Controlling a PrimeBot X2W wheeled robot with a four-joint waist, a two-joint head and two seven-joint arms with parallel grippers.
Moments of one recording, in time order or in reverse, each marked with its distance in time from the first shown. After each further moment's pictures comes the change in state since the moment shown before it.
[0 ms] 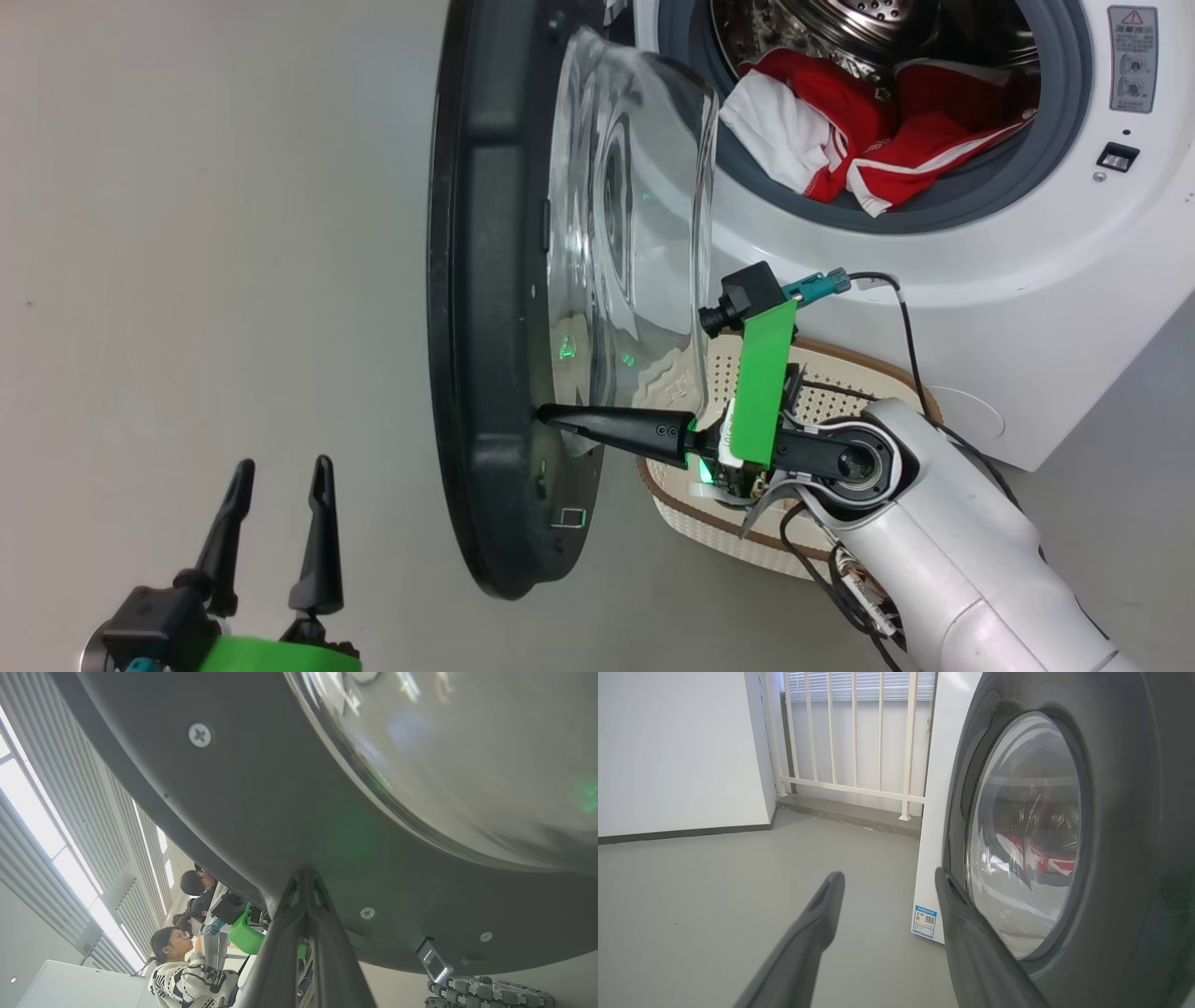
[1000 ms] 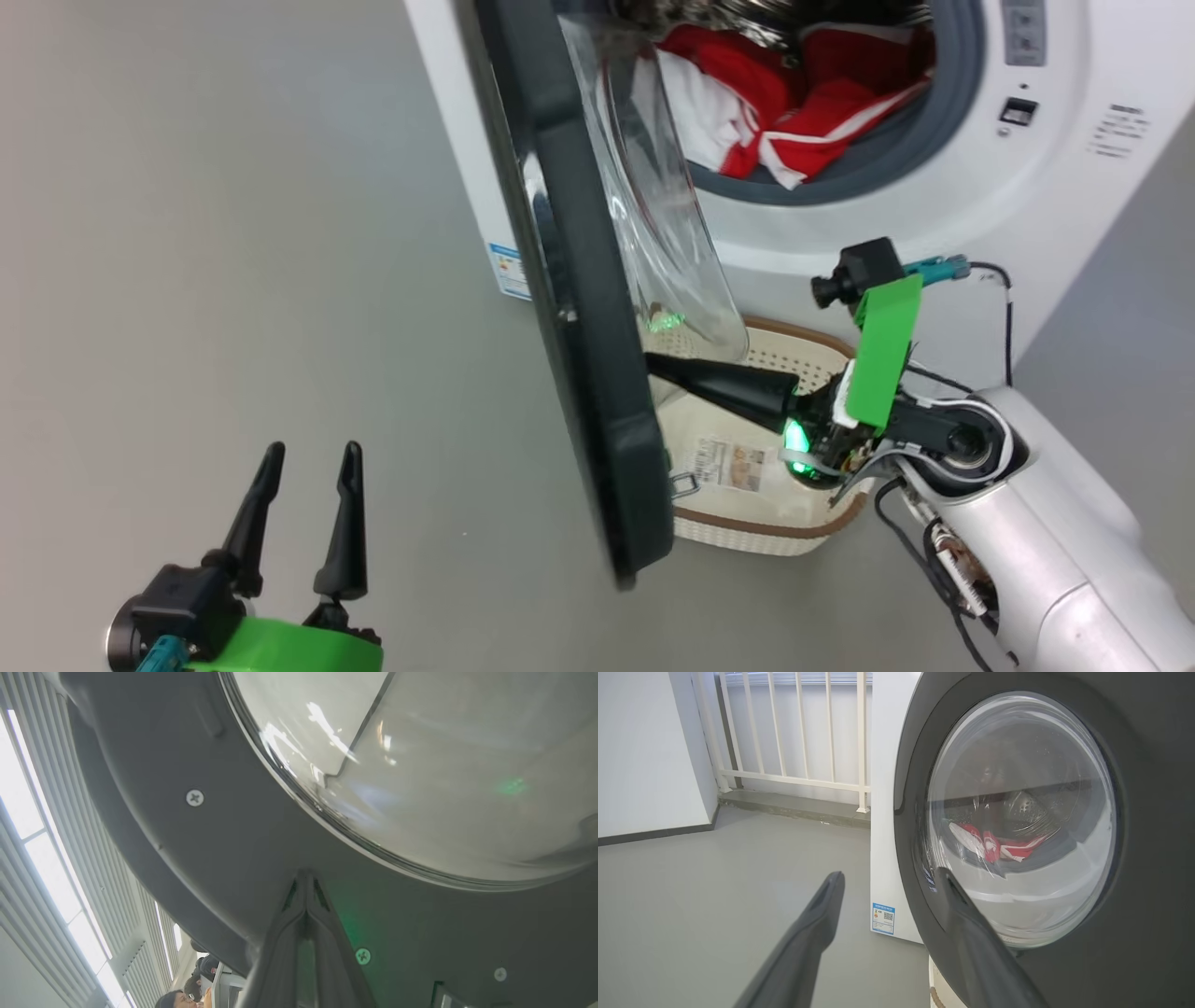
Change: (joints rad) left arm -0.037 -0.001 -0.043 0.026 0.000 -0.009 0.000; right arm 0.028 -0.137 -0.068 -0.054 0.138 0.000 0.006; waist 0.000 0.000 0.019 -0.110
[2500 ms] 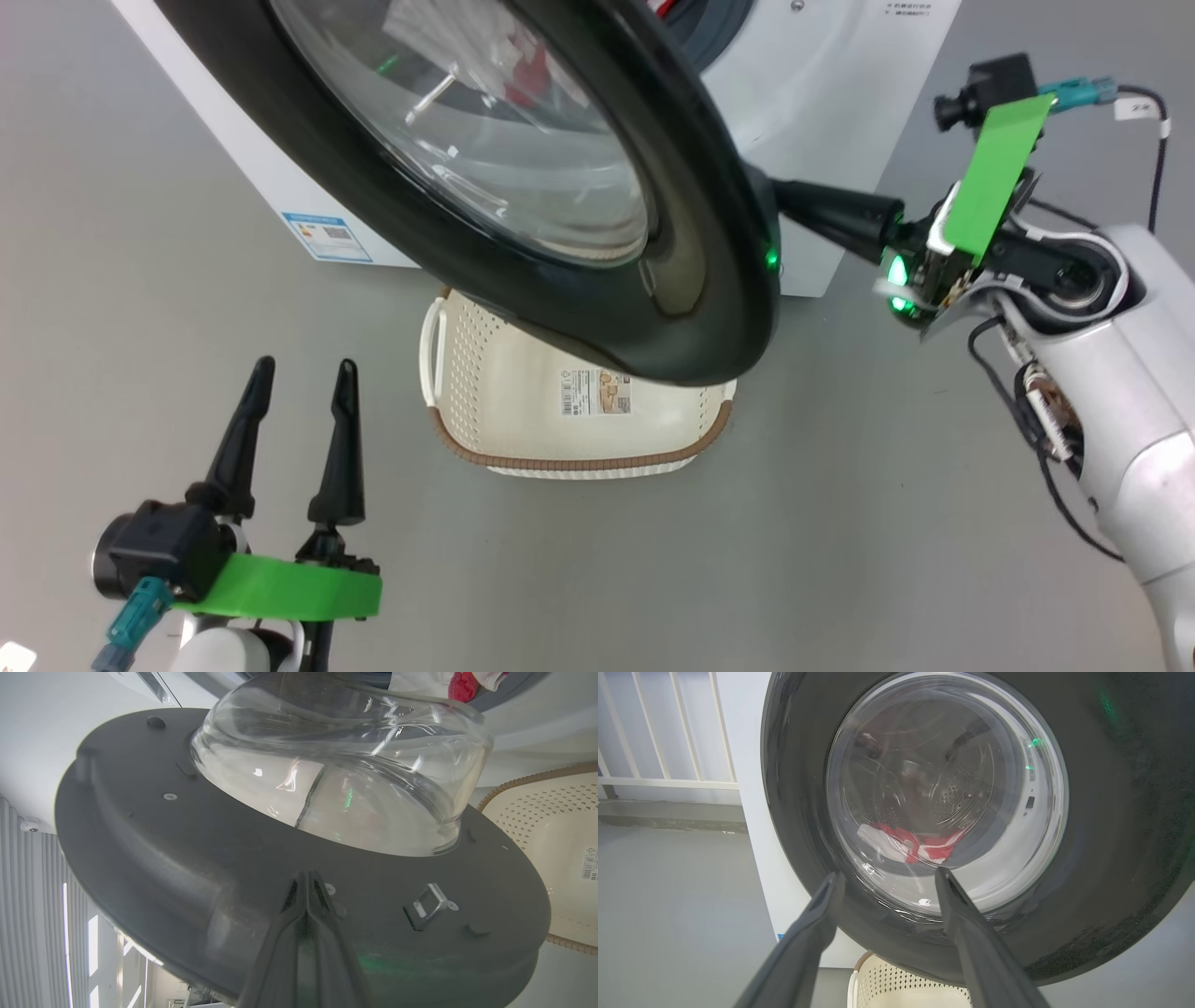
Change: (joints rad) left arm -0.106 0.000 -0.006 -0.046 0.008 -0.003 0.000; right arm -0.283 -0.101 -0.025 0.186 -0.030 0.000 -0.016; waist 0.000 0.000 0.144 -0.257
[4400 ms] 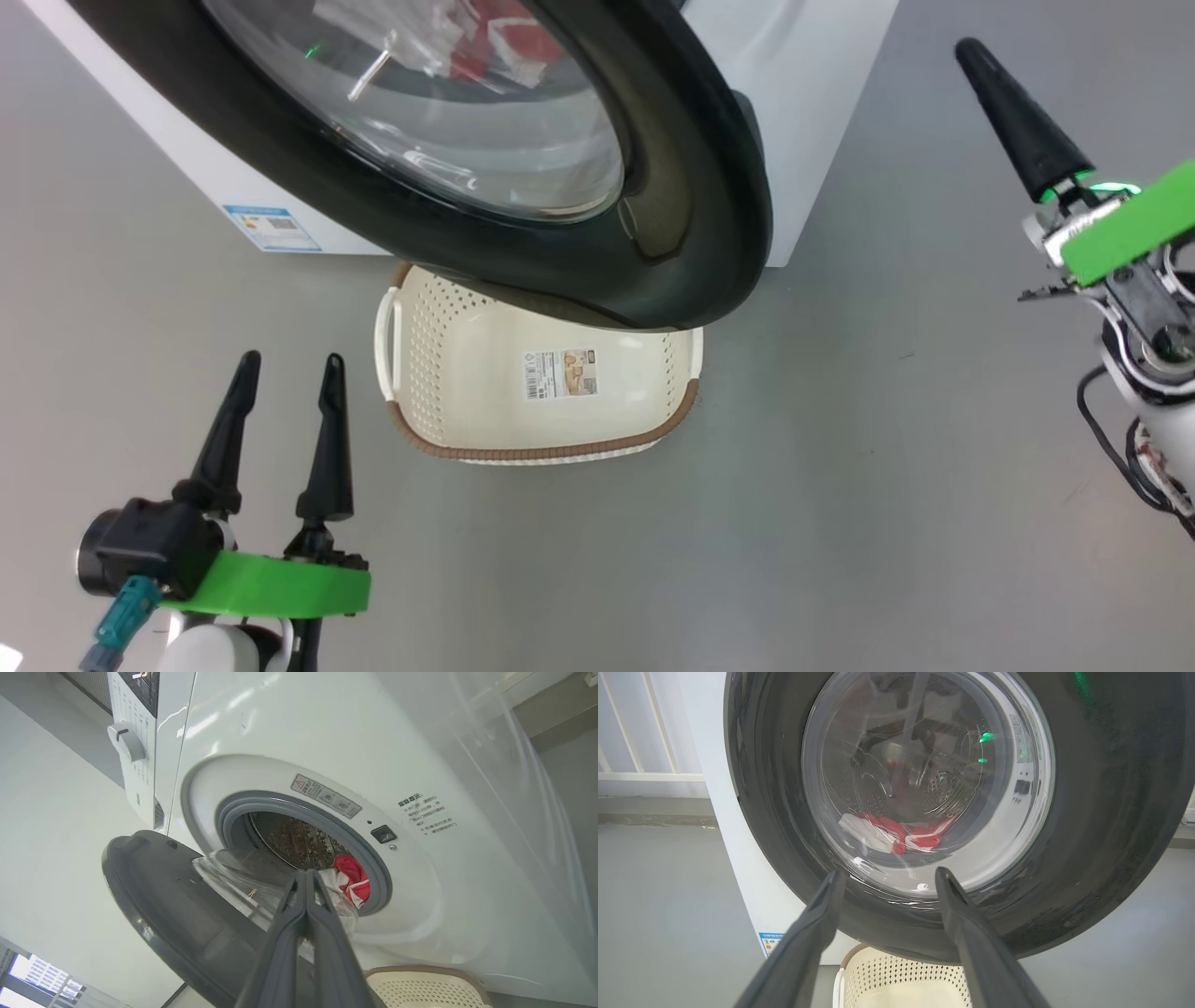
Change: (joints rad) left arm -0.003 0.000 0.026 -0.007 0.021 -0.010 0.000; right arm 0.191 -0.221 -0.017 -0.391 -0.350 0.000 -0.746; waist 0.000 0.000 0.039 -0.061
